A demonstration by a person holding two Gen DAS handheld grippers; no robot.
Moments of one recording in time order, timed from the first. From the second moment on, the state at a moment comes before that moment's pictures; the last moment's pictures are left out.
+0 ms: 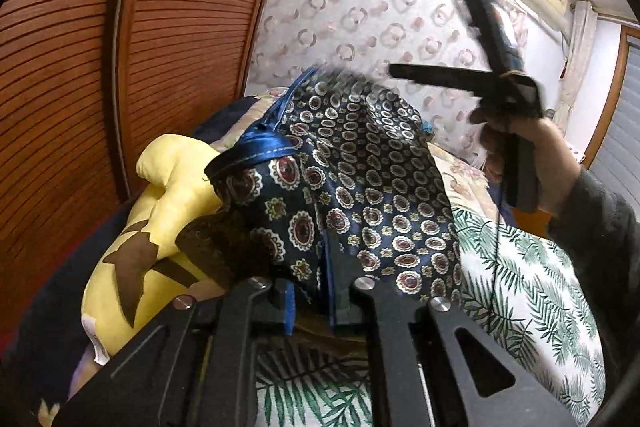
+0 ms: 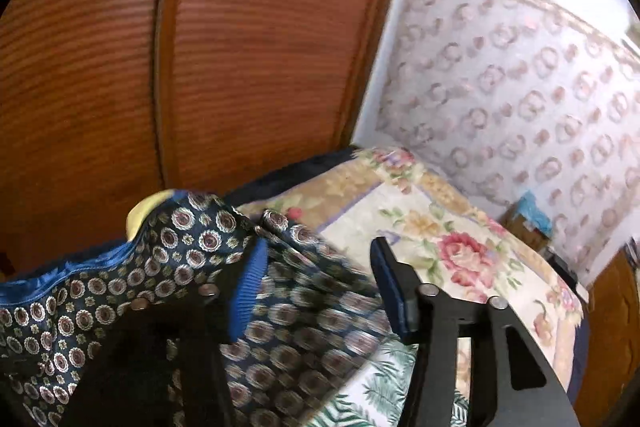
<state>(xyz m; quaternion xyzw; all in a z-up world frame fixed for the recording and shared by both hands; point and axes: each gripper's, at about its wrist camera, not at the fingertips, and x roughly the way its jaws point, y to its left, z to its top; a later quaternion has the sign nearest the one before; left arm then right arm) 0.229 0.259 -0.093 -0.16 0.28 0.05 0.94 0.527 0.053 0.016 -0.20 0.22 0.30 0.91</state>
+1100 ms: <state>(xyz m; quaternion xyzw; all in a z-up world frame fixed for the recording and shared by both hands) 0.175 0.202 -0.028 -0.05 0.22 0.03 0.97 0.399 -0.055 -0.021 -0.07 0.26 0.30 0.91</state>
